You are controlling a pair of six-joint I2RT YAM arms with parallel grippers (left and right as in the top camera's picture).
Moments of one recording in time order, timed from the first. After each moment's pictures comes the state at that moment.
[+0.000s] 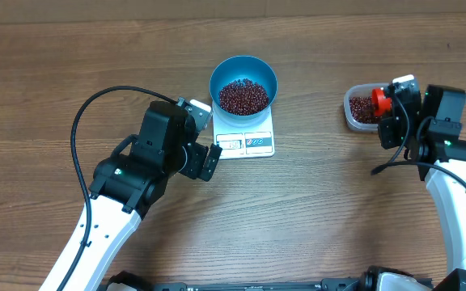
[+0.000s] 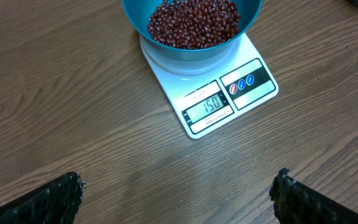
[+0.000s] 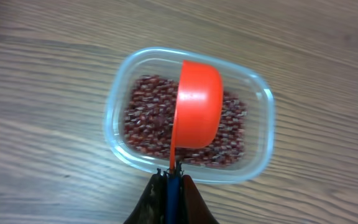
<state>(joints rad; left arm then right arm) -0.42 1.20 1.09 -0.78 0.00 0.03 -0.19 1.36 0.97 -0.47 -0.10 -0.41</state>
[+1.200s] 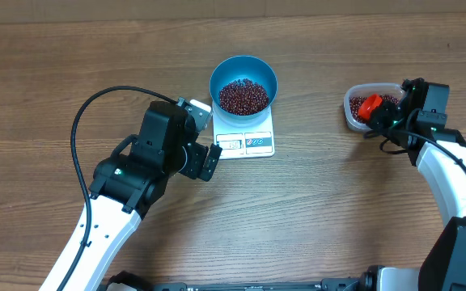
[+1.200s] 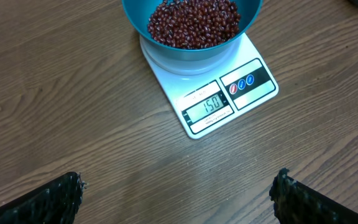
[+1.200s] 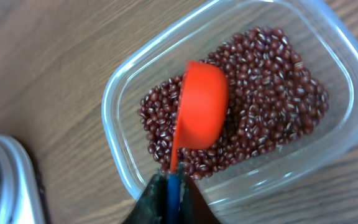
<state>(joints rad) -0.42 1.20 1.09 -0.78 0.00 0.03 -0.19 1.54 0.97 -0.36 -0.19 0.38</state>
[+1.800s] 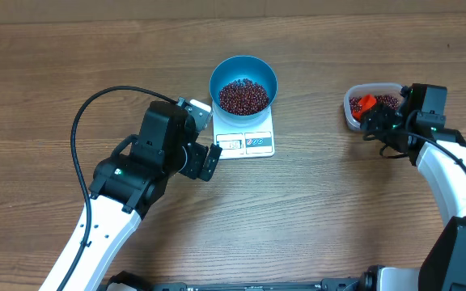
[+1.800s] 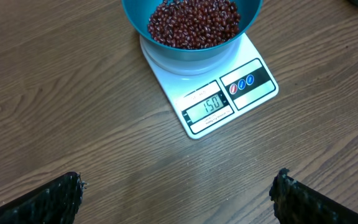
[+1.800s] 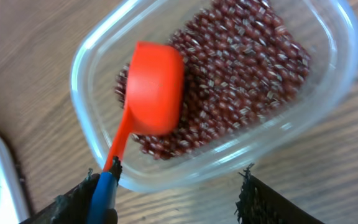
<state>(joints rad) -0.42 1.20 1.09 -0.78 0.00 0.03 -0.19 1.54 0.97 -0.45 -0.16 0.38</state>
